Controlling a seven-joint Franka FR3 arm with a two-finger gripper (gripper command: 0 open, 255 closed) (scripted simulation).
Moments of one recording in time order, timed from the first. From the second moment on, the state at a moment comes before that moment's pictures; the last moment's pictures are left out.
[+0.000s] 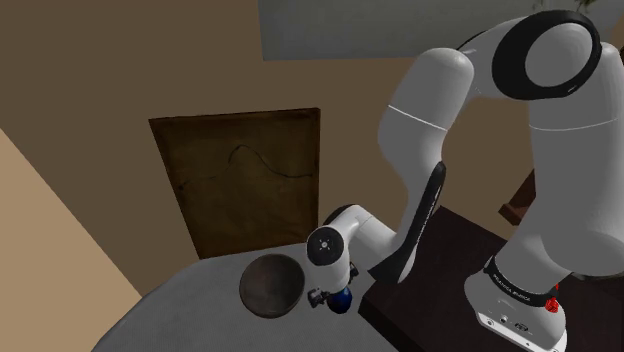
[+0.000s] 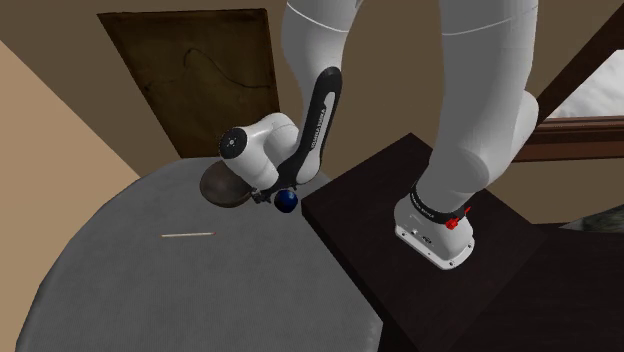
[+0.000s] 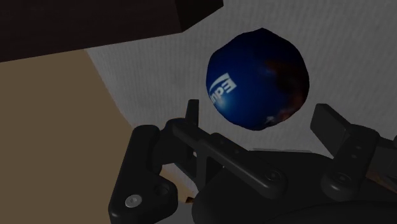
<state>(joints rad) 0.15 0.53 0.56 -2.39 -0.95 2.47 1.76</state>
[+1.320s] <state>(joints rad) 0.17 0.57 0.52 -2.38 -1.01 2.50 1.79</state>
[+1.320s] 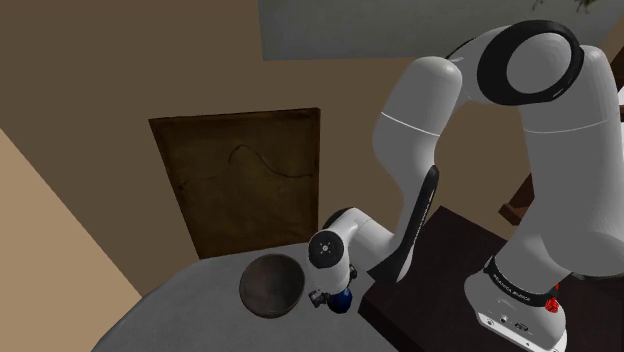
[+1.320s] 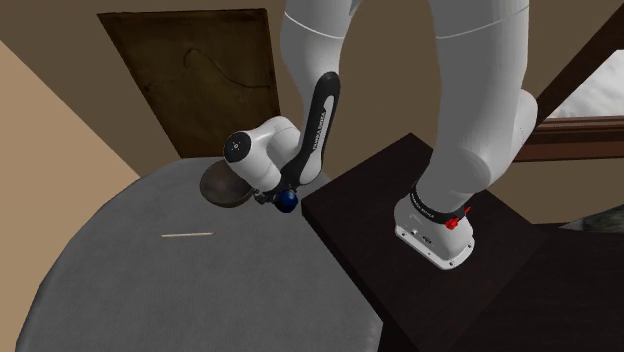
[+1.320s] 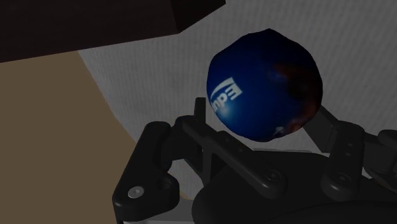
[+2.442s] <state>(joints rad) 0.05 0.33 0.70 -2.47 -0.75 2.43 1.59</state>
